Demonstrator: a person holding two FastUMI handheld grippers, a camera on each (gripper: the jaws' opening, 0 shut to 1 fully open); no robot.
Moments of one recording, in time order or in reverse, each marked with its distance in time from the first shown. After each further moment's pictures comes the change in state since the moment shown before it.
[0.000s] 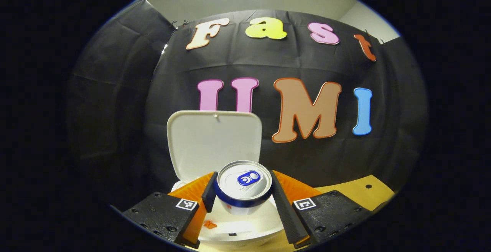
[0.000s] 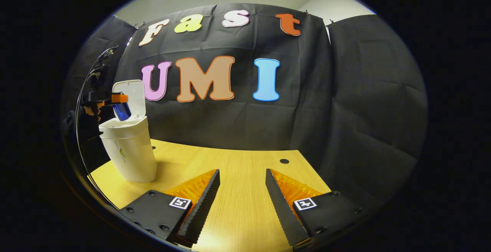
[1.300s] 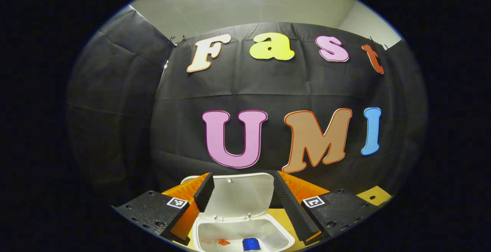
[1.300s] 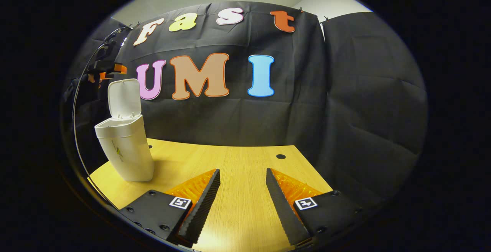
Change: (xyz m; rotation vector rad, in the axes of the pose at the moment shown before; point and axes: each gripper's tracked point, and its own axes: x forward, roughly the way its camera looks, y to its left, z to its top) left arm 0.029 0.015 0.147 0.025 -0.142 0.013; right arm -0.007 -0.007 -0.012 0.036 0.019 -0.025
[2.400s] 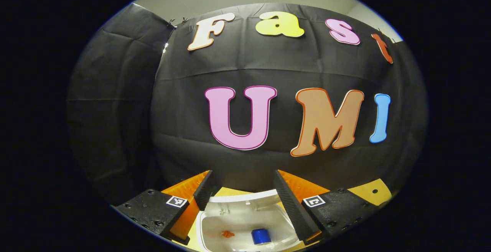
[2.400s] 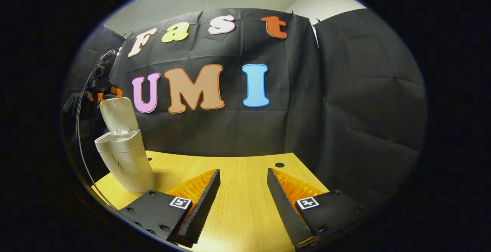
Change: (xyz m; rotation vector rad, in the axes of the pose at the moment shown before) left arm -0.006 0.009 -0.060 -0.006 0.184 0.022; right arm 0.003 -0.009 0.036 0.039 -0.074 0.013
